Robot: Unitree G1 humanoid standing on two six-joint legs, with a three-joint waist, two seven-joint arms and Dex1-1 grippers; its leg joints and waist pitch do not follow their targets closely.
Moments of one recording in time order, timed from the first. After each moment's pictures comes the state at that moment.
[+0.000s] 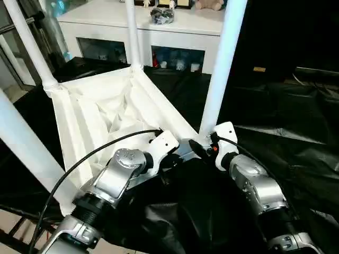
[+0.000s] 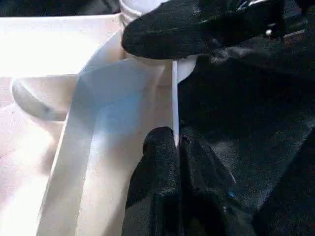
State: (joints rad) left arm -0.46 0.25 -0.37 0.29 0.01 0.43 -0.80; right arm -0.36 -0.15 0.10 0.37 0.14 0.29 0.47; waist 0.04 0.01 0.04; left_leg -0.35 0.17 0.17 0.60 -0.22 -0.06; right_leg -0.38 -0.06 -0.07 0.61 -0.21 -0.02
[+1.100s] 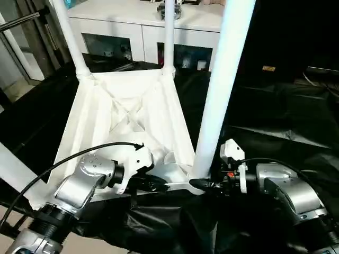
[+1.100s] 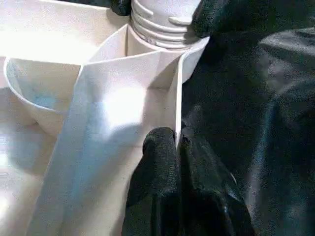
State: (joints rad) left arm -0.36 0.46 -0.35 0.20 -0.11 0.31 -1.17; right arm -0.29 -0.42 0.22 0.20 0.26 0.34 1.07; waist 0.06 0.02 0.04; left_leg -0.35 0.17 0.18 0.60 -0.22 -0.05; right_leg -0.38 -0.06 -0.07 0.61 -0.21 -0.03
